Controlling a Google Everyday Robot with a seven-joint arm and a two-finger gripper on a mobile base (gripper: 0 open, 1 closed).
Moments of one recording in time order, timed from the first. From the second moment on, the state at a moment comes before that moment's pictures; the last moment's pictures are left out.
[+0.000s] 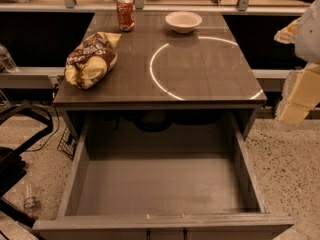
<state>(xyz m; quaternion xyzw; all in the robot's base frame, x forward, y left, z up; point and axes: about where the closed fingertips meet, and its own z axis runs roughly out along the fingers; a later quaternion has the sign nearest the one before) 0.438 -0.214 0.986 -0.60 0.78 -0.05 0.17</state>
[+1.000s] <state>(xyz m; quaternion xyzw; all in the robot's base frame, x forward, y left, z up) 0.506 -0.192 1.014 -0.55 0.79 -0.04 0.25</state>
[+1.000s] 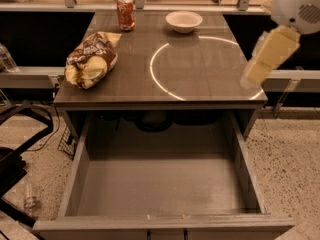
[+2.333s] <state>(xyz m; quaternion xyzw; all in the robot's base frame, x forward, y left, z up) 0.639 -0.150 1.073 -0.35 0.84 0.13 0.39</state>
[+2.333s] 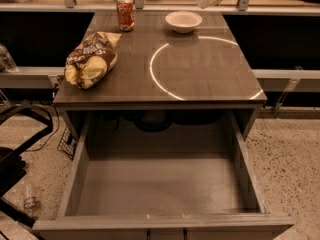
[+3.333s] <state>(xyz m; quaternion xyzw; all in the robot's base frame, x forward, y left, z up) 0.699 0.021 0.989 -0.32 0.88 0.15 0.31</state>
